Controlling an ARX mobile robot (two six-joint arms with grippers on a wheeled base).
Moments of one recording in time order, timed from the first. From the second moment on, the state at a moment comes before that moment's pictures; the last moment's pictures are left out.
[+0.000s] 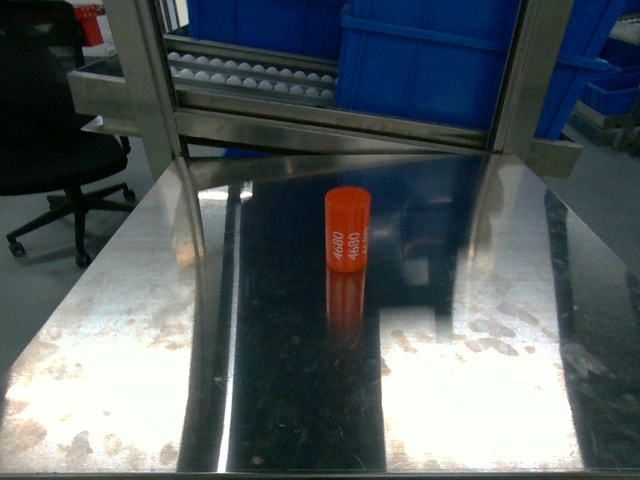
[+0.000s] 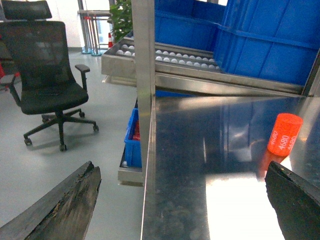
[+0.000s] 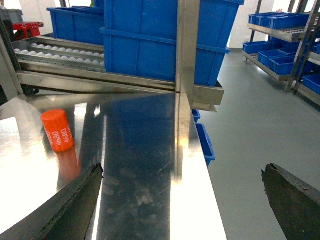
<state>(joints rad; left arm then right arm) 0.00 0.01 0.01 0.00 0.00 0.00 0.00 0.00 0.01 -0.01 0.00 0.00</state>
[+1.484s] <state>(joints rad) -0.23 1.36 0.42 0.85 0.14 0.00 0.00 0.00 0.01 -0.01 0.00 0.00</state>
